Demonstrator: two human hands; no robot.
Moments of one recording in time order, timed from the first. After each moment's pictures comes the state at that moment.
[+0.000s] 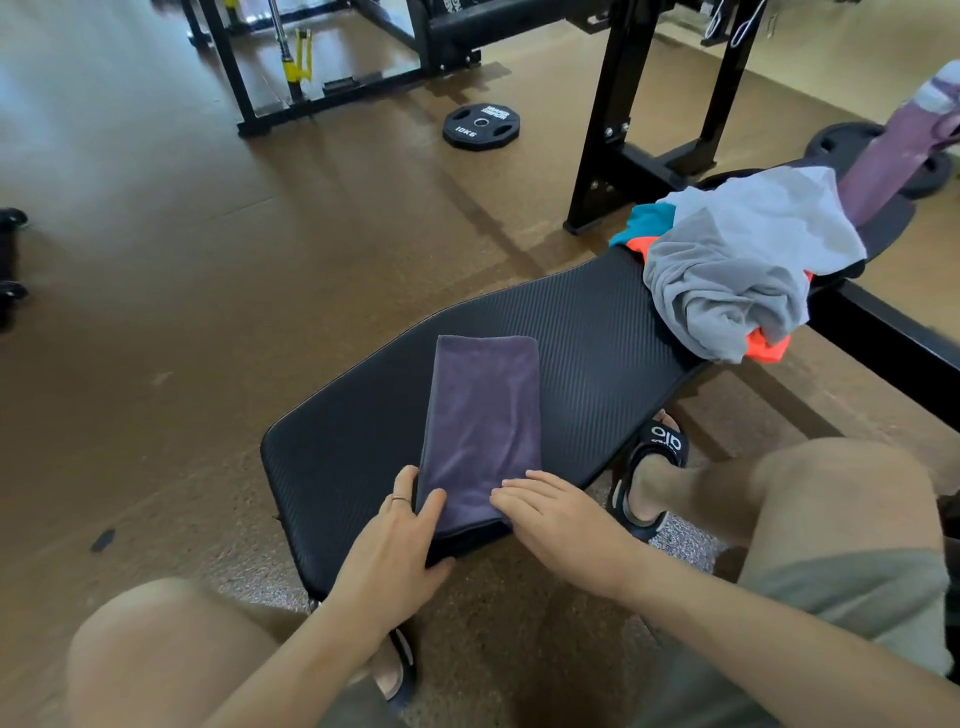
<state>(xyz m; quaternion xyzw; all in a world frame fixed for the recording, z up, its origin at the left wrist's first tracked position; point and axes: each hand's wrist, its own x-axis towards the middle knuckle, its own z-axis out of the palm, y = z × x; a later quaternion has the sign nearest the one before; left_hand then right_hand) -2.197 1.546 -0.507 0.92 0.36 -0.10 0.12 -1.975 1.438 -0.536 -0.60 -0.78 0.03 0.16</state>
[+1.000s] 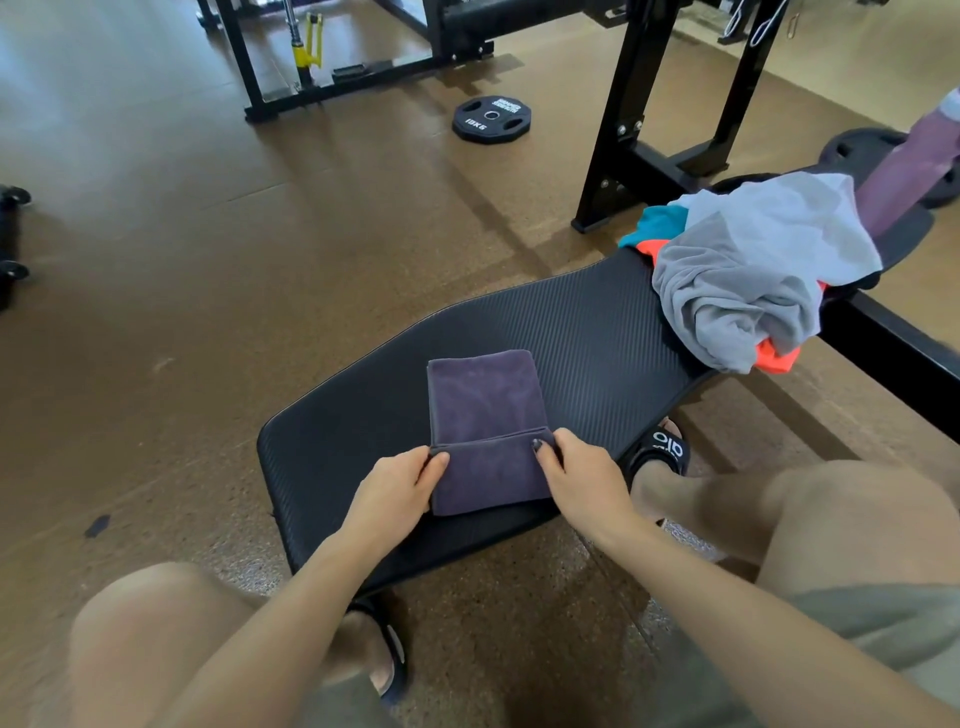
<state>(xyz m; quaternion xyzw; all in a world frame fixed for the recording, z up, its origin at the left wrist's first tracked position) -2.161 1.597 -0.506 0.80 0.48 0.04 0.36 -1.956 1.475 -0.502 -0.84 -0.42 0.27 0.23</state>
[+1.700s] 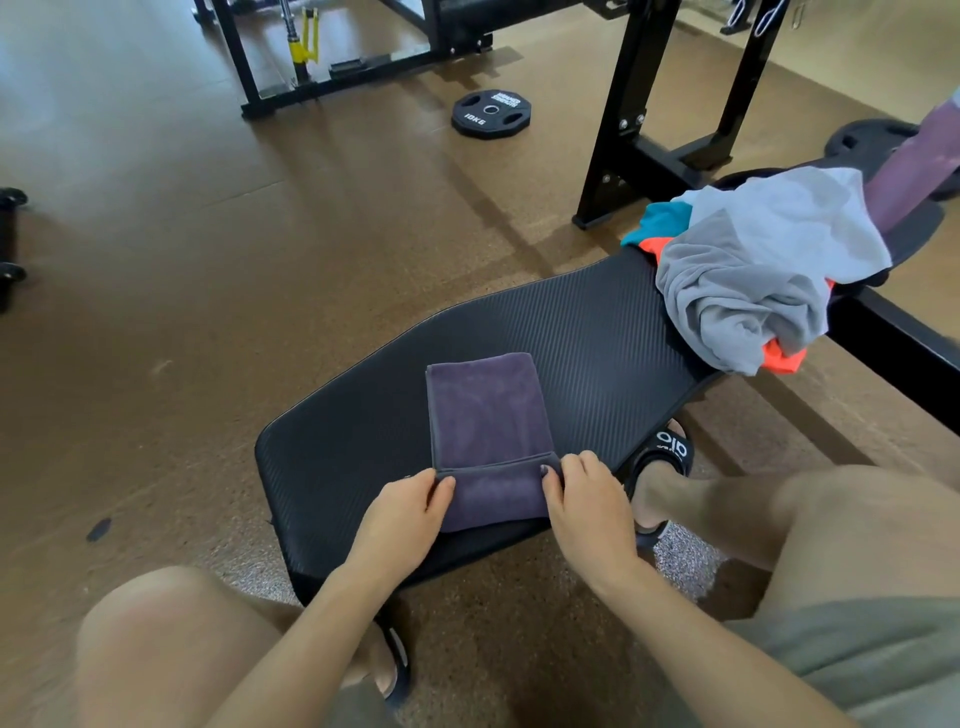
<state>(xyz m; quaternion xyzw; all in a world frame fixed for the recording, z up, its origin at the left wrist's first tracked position) -2.162 1.580 -0.520 0.81 0.49 0.02 0.32 -1.973 1.460 -0.532 -0.88 -0.43 0.11 0.18</state>
